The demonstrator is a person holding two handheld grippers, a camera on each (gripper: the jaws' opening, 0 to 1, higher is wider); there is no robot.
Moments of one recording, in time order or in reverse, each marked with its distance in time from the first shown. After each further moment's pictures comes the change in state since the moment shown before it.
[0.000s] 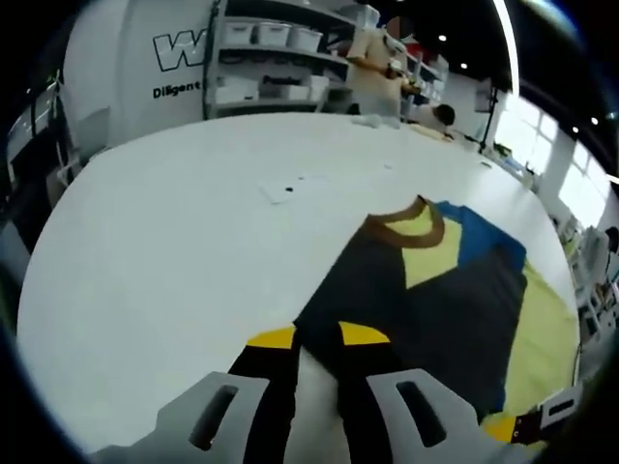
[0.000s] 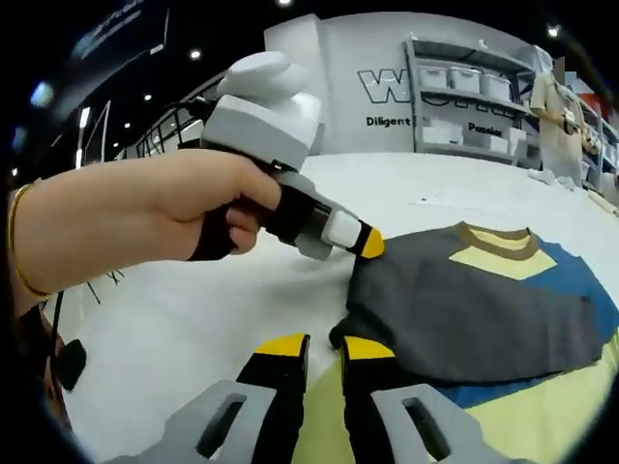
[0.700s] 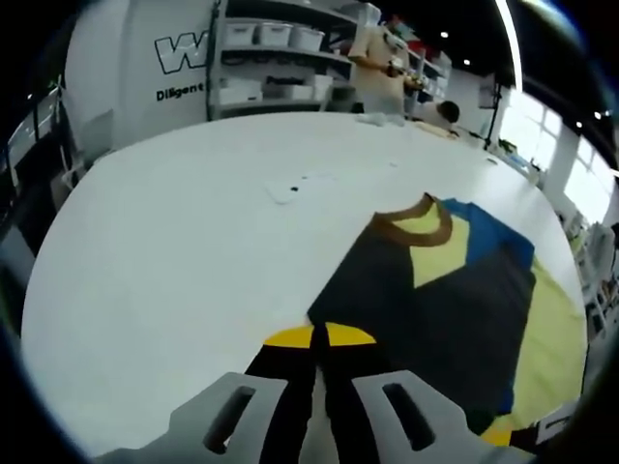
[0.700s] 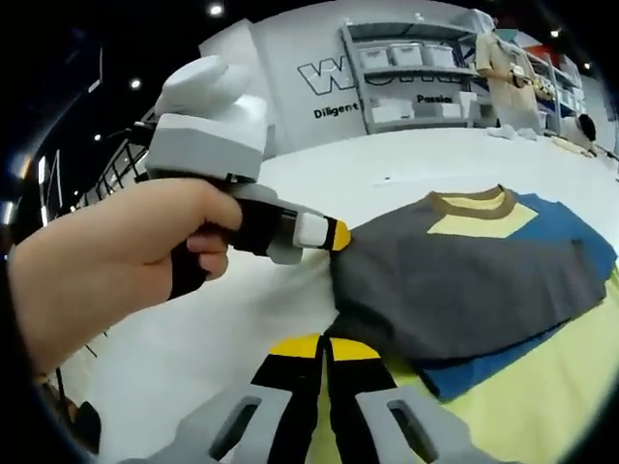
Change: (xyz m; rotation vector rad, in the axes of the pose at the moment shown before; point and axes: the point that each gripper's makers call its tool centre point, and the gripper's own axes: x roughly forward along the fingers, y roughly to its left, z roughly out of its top) left arm 0.000 0.005 0.001 0.016 -0.001 0.023; right arm 0.001 0.000 -0.002 0.186 0.005 -0.070
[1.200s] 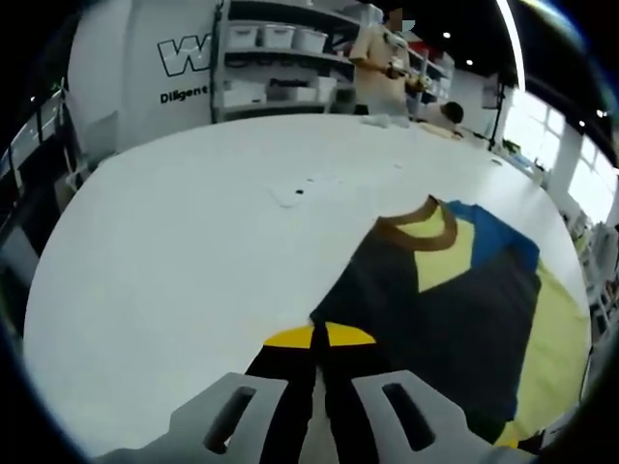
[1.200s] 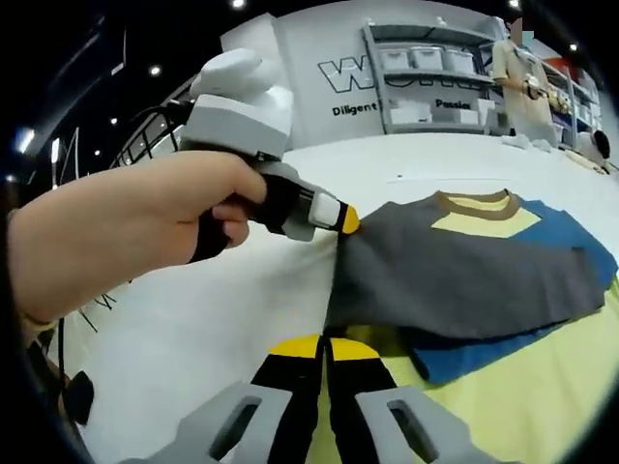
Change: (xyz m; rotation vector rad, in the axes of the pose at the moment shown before) left arm 0.003 0.006 0.004 -0.005 -0.006 0.023; right arm -0.005 0.001 -0.011 -0.061 0.013 0.041
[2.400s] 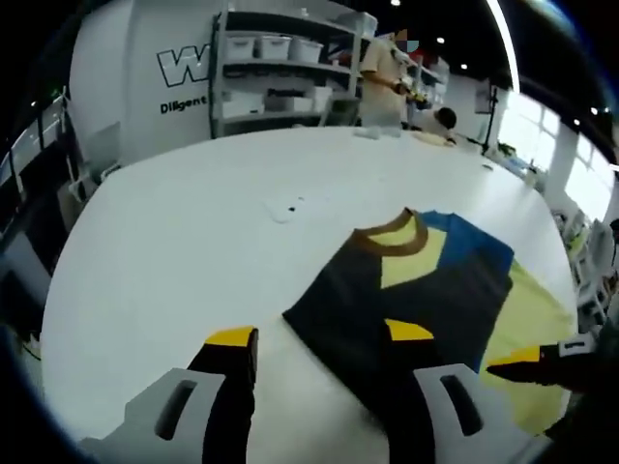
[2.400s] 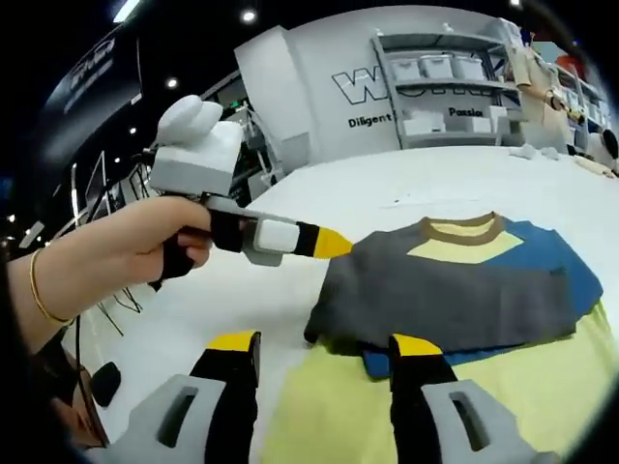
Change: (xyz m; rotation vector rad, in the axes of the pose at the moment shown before) left arm -0.058 -0.014 0.007 0.018 -0.038 -0.006; right arm -0.064 -0.029 0.031 -0.038 -0.057 0.095
